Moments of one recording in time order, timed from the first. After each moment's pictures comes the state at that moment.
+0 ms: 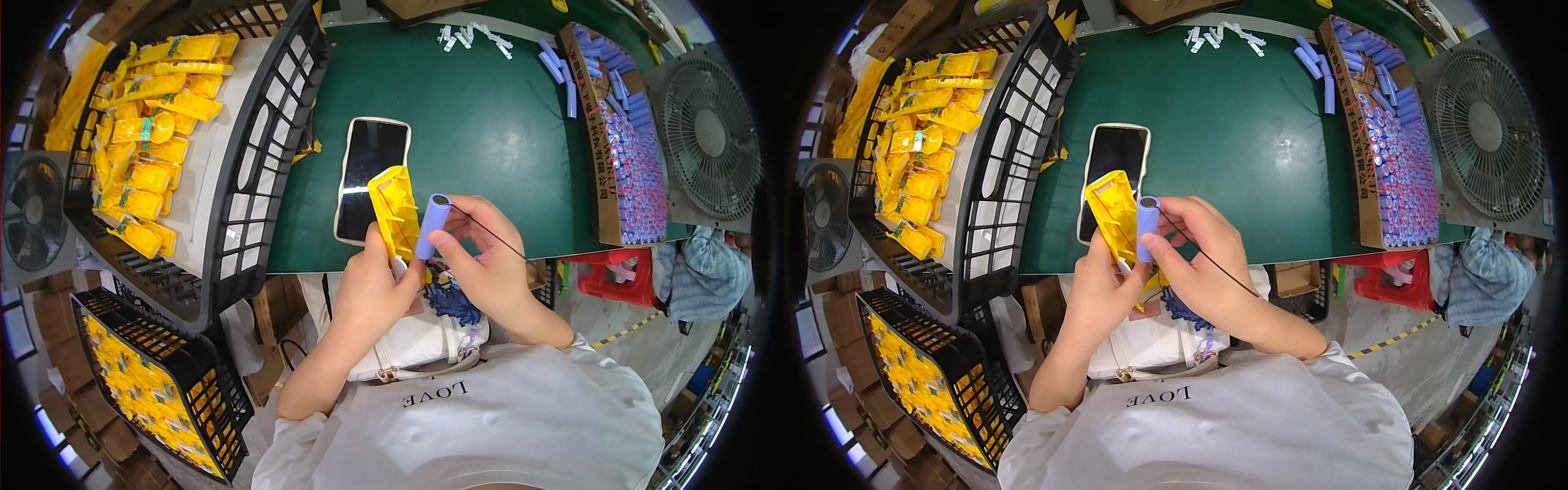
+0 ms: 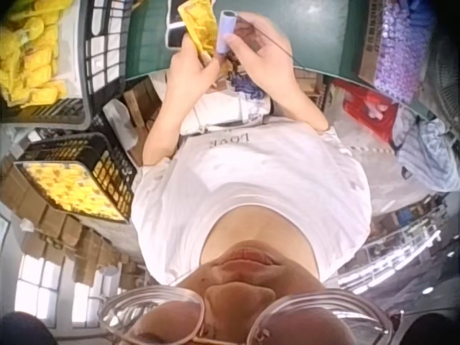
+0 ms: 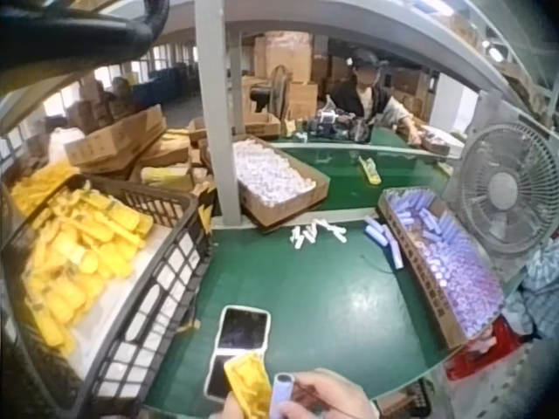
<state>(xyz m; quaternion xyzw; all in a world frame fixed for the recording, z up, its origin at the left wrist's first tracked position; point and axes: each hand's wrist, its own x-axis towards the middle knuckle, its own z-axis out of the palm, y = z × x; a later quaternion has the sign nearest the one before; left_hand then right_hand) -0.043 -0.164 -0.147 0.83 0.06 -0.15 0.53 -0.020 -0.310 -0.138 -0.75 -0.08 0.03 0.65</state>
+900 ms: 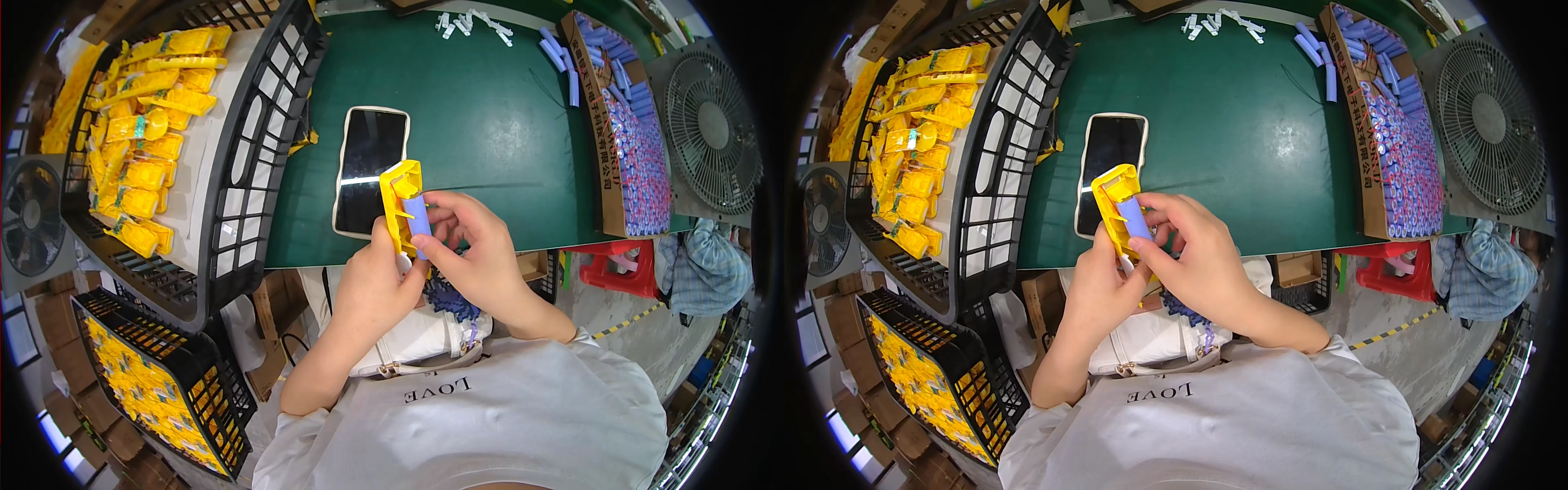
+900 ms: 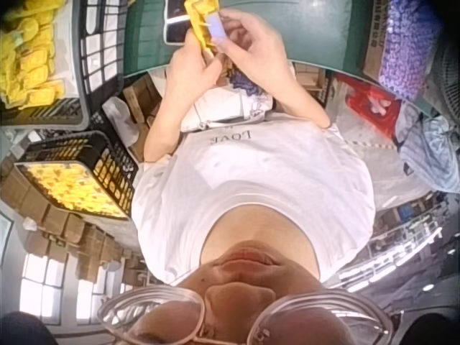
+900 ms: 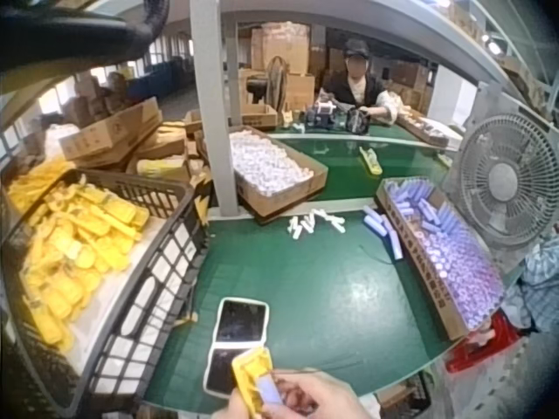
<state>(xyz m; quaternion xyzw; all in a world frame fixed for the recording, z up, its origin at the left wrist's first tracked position) -0.043 -0.163 -0.143 0.84 0.02 -0.18 0.51 -0.022 -0.306 -0.141 -0.79 -0.08 0.09 0.60</state>
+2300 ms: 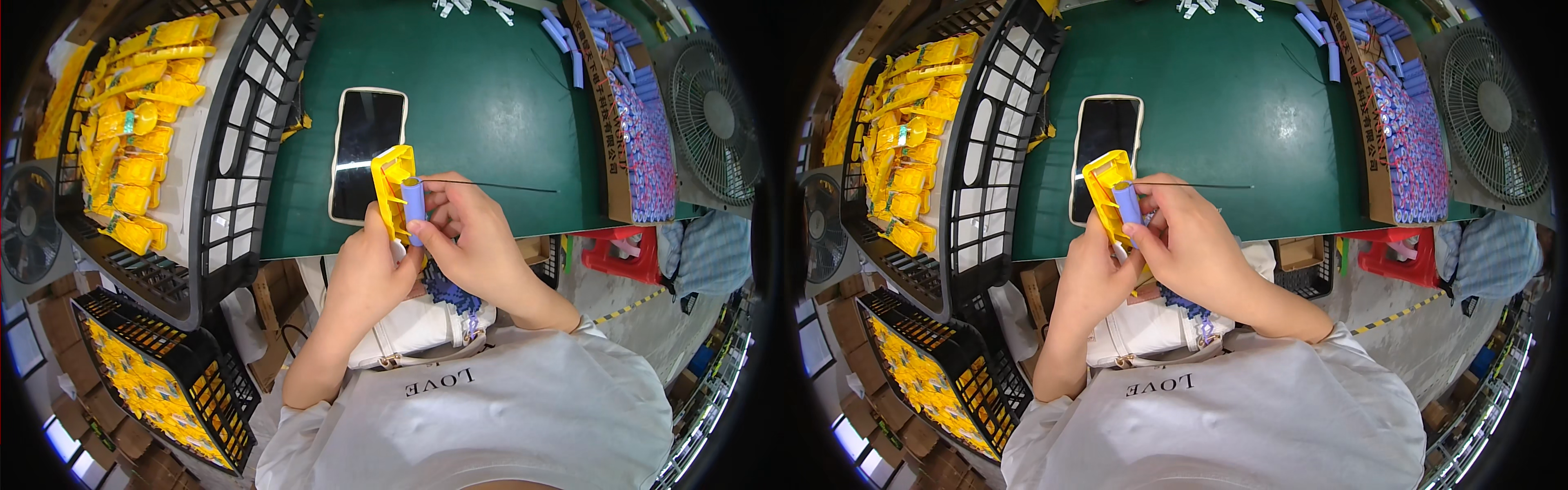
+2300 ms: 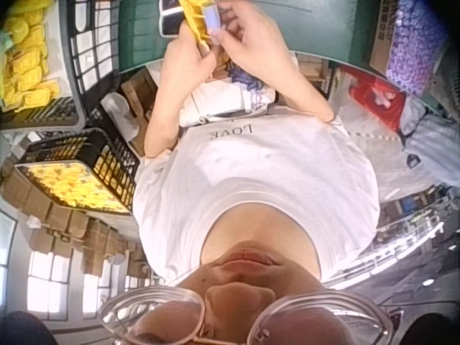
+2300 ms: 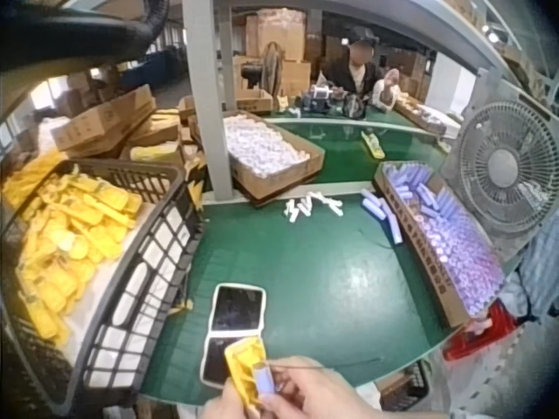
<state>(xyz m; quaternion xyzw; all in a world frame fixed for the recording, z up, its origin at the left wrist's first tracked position) -0.041 -0.158 -0.149 0.85 0.02 -0.18 0.49 -0.020 -0.300 -0.135 -0.80 -0.07 0.14 0.58</state>
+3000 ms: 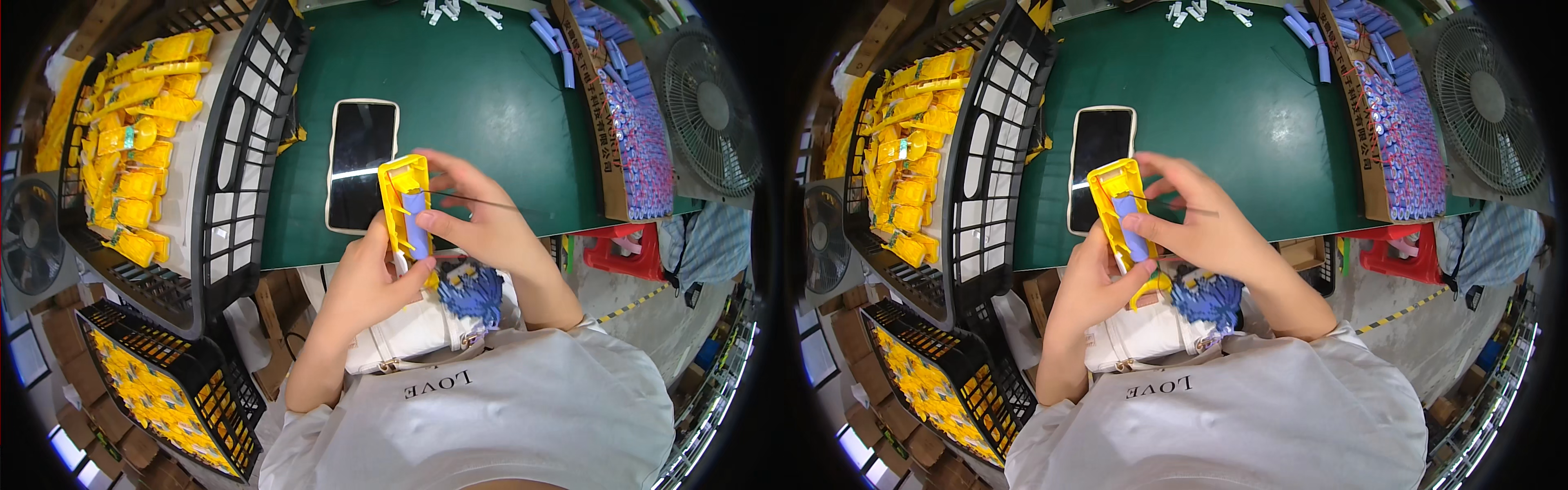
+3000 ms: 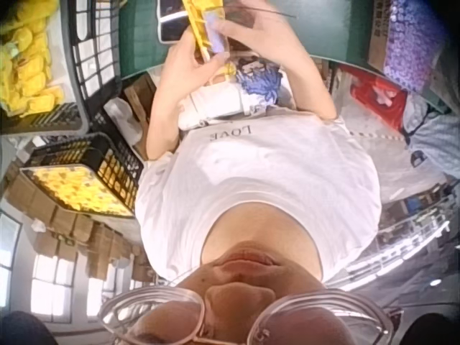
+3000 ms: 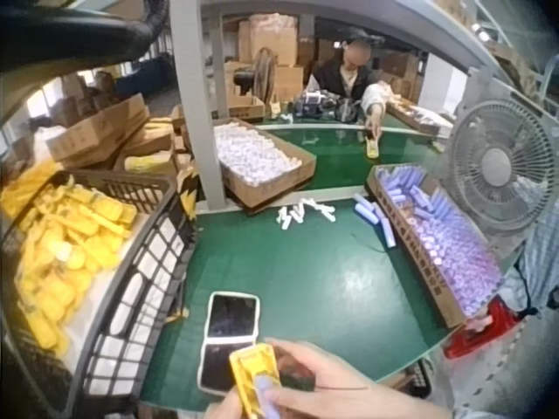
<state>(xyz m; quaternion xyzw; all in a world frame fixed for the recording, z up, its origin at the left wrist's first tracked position) -0.043 -0.157 -0.158 0.75 -0.03 -0.20 0.63 0.004 -0.322 -0.153 -0.78 -0.12 0.11 0.61</state>
